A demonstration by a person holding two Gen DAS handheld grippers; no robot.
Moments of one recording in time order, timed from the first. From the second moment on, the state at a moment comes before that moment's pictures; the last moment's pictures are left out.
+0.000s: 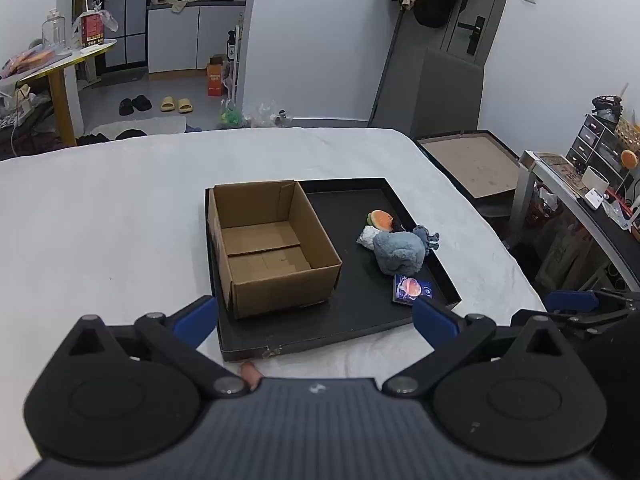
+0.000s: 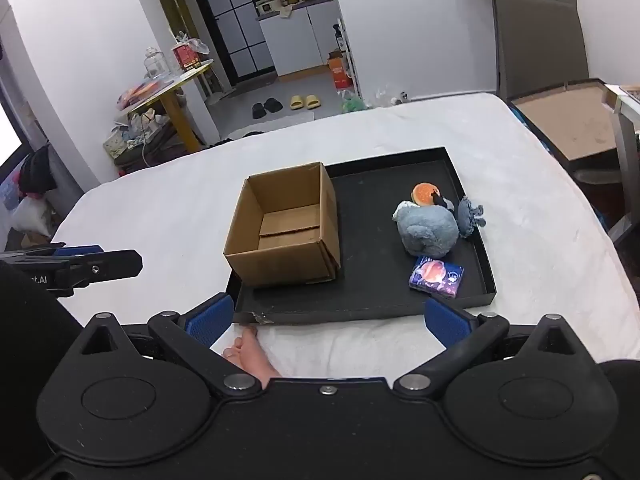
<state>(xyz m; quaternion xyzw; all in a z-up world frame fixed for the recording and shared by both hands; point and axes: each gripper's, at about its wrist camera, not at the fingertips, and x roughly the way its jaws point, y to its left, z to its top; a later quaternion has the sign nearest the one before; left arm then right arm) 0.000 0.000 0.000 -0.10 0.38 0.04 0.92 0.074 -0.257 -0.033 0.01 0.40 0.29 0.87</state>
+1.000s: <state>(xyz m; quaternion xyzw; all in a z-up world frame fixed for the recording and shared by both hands) 0.002 0.001 -0.002 -0.11 0.38 0.04 0.92 0.070 -0.263 -0.024 0.00 0.37 0.29 0.88</state>
